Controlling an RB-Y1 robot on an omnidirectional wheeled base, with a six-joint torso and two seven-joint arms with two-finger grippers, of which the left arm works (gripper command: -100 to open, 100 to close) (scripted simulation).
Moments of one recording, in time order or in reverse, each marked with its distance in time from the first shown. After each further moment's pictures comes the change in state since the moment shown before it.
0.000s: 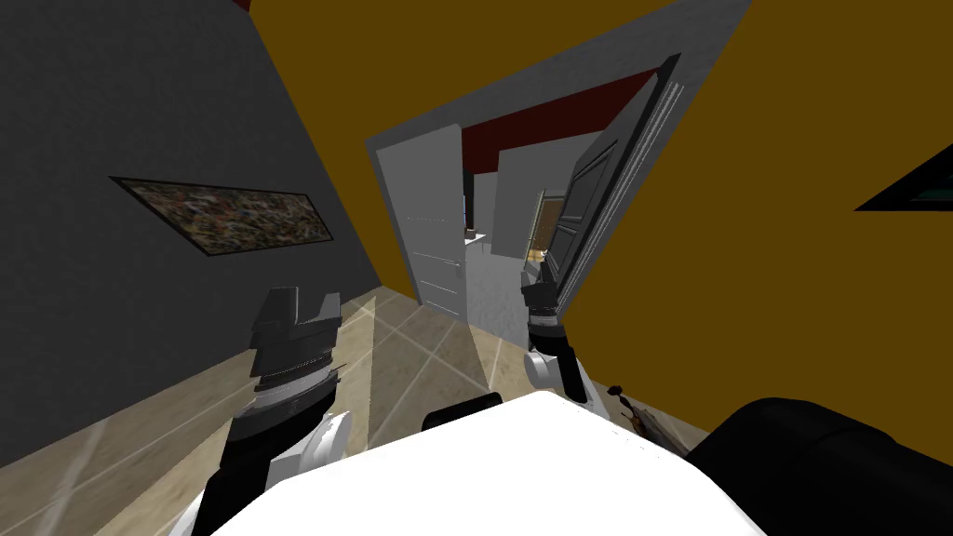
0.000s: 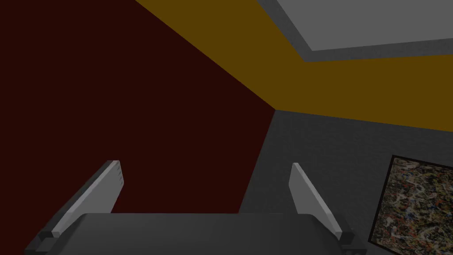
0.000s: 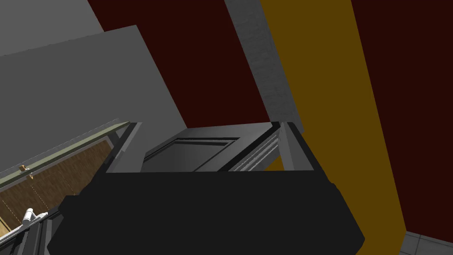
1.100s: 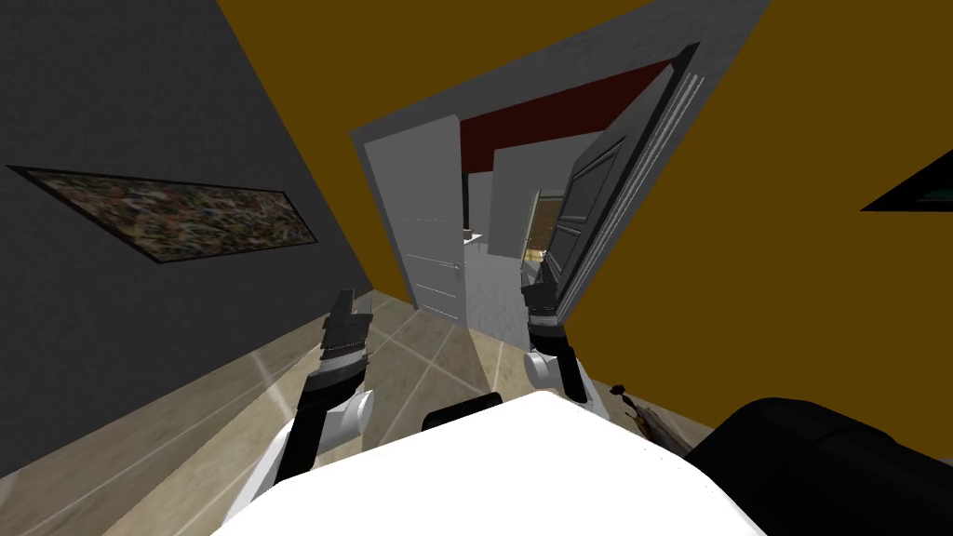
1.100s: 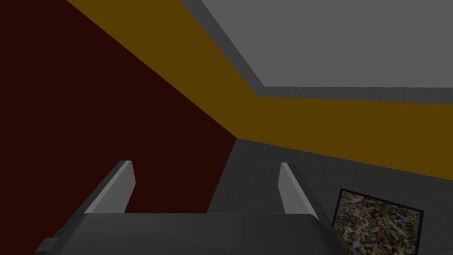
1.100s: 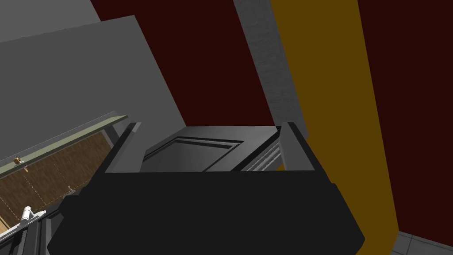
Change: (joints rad) arm -0.154 0.037 -0.005 0.251 -0.014 0.010 0.036
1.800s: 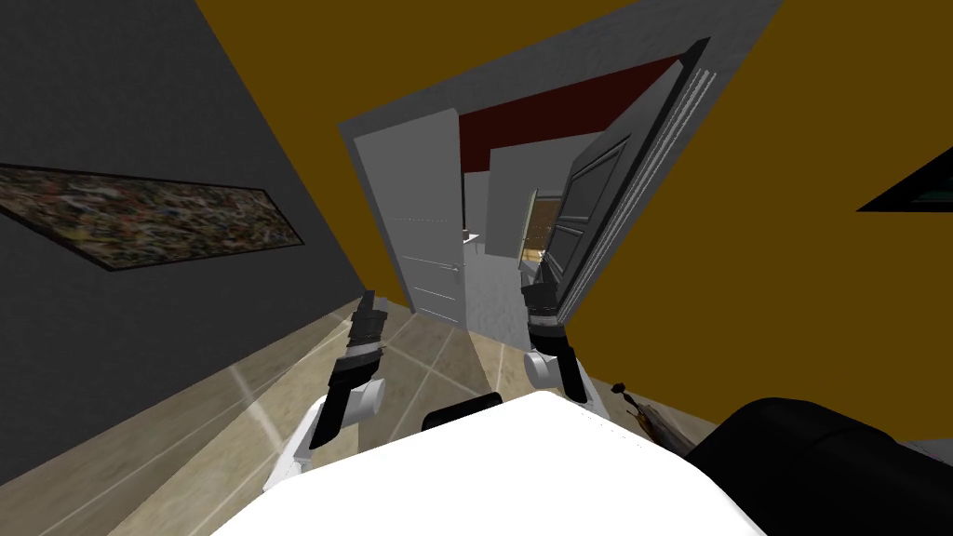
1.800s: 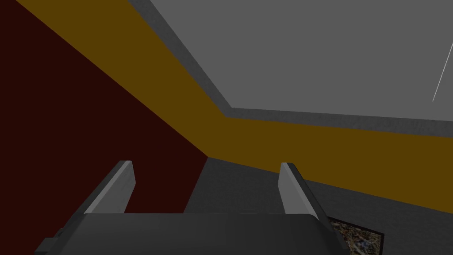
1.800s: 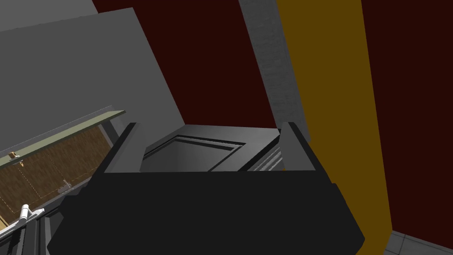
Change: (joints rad) arm -0.116 0.020 0.000 0.188 -0.008 0.009 0.031
